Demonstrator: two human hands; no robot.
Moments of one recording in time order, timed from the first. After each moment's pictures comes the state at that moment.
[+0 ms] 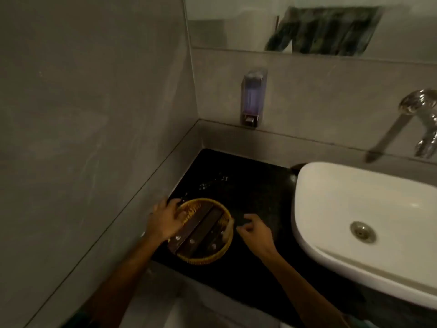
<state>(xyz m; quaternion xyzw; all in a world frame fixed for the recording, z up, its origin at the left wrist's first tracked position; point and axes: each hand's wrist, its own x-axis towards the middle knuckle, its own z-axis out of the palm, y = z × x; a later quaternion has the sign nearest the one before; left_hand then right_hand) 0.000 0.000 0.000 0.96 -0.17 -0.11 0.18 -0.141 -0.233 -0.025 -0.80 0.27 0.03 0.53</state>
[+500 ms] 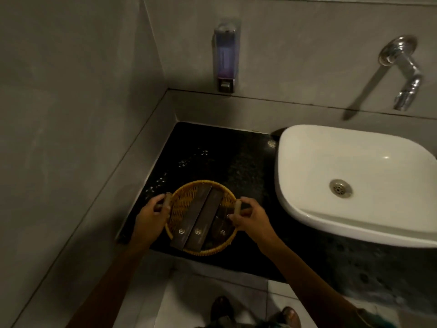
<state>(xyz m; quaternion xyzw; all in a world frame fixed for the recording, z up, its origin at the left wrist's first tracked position) -0.029 0.000 -0.015 0.87 -0.02 -0.17 0.46 -0.174 -0.222 -0.025 -0.66 0.37 0.00 0.65</state>
